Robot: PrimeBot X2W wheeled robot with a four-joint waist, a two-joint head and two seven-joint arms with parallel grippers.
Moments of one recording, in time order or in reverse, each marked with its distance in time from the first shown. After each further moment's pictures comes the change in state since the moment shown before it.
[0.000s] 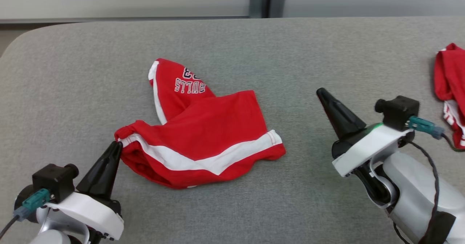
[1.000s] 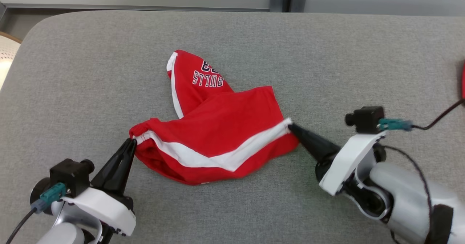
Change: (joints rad) left arm -0.051 -0.030 -0.049 0.038 0.014 -0.025 -0.001; right arm -0.131 -0.095 0.416 -0.072 0.479 0.000 0.125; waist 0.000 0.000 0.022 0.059
